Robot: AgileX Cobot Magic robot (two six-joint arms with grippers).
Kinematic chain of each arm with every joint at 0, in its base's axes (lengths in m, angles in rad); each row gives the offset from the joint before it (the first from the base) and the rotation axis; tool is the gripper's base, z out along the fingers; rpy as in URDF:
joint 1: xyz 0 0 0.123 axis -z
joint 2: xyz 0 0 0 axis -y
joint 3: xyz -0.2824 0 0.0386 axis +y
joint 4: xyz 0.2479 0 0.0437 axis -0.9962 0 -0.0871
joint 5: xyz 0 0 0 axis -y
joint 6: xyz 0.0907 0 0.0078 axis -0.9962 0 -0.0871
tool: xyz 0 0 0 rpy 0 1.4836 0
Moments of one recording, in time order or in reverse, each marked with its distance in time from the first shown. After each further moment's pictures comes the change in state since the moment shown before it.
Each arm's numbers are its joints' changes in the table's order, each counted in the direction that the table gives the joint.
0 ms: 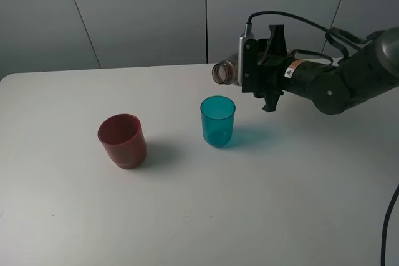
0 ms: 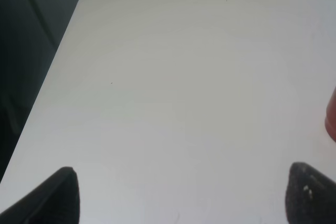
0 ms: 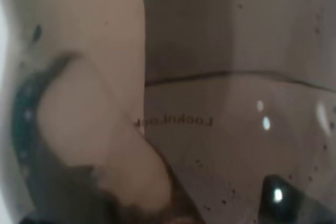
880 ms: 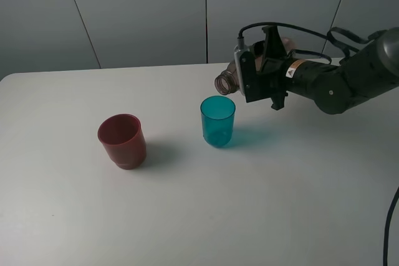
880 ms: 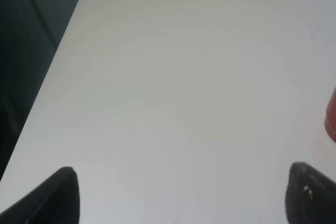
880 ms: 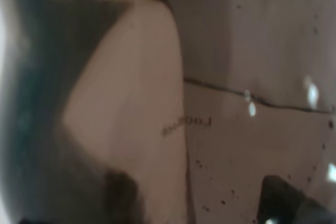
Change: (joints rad) left arm 0.000 0.000 0.000 0.000 0.000 0.007; right arm 0.009 0.000 0.000 0.011 0.000 0.220
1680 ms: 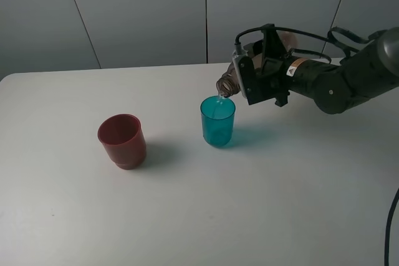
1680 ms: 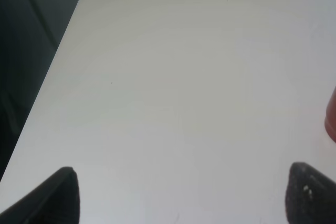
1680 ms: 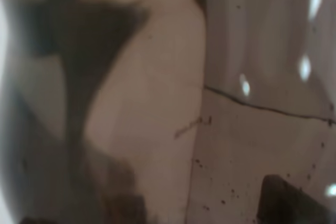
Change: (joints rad) left arm 0.000 0.000 0.000 0.000 0.000 0.000; right arm 0.000 0.000 0.000 -0.017 0.022 0.114
